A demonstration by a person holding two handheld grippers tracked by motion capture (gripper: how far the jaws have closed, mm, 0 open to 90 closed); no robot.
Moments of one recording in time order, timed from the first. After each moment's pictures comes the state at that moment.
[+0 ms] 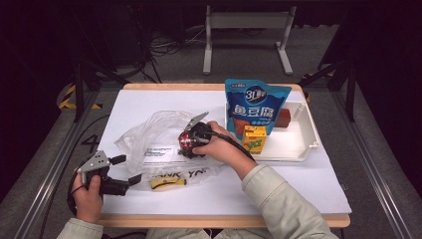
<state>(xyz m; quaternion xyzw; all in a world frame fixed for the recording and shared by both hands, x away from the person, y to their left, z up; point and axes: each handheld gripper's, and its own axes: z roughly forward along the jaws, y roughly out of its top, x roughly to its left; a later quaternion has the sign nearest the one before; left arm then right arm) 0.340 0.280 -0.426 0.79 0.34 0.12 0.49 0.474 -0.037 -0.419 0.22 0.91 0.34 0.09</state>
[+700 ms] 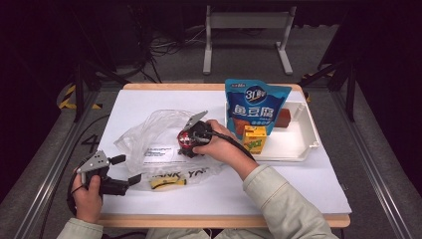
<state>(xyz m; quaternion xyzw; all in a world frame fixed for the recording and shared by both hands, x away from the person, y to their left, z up) 0.340 0.280 -0.426 0.79 0.34 0.12 0.50 0.470 -0.037 -0.405 0.19 0.92 0.34 0.10</state>
